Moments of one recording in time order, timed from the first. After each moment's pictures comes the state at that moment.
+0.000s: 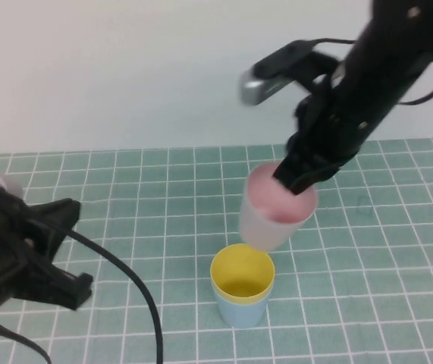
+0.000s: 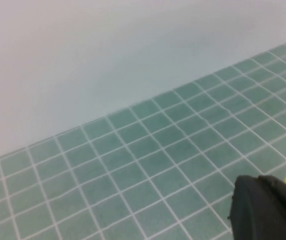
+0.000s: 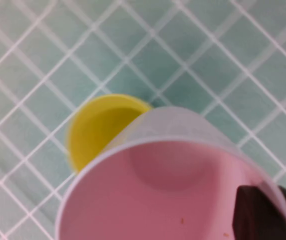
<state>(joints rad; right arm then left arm) 0.53 1.87 -1.81 0.19 1.28 -0.33 -0.54 0.81 -0.57 0.37 0.16 -0.18</state>
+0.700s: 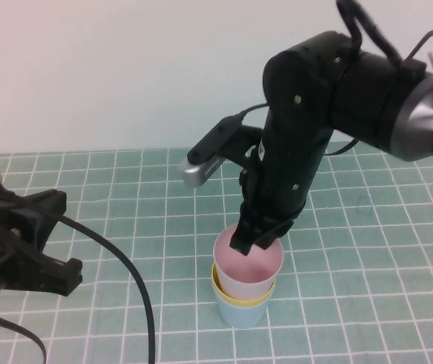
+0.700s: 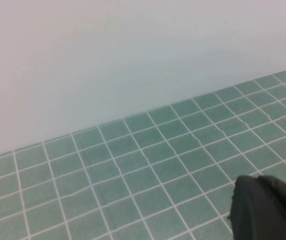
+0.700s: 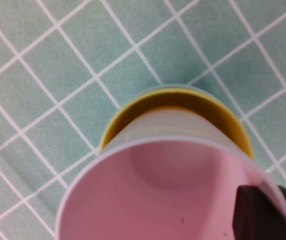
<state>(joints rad) 0.70 2.00 -1.81 0.06 1.29 -0.30 -0.48 0.81 -0.57 0.37 0.13 -0.24</state>
